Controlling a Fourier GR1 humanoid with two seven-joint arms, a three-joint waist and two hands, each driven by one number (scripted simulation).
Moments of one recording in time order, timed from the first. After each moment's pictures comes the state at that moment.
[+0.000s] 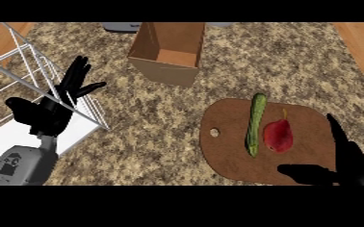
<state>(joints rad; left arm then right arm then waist) -0.21 0.43 -0.15 -1.41 0.32 0.06 -0.03 0.16 -0.51 0.25 -1.92 0.43 -0.31 0.95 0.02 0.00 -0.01</state>
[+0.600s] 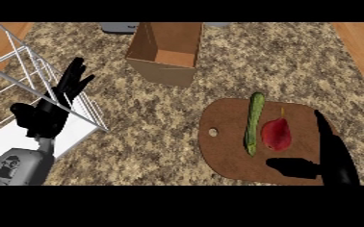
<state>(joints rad) -0.19 0.44 -0.15 -1.41 0.24 0.10 -0.06 0.10 -0.43 0.29 -1.87 0.52 -0.31 0.99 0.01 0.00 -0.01</state>
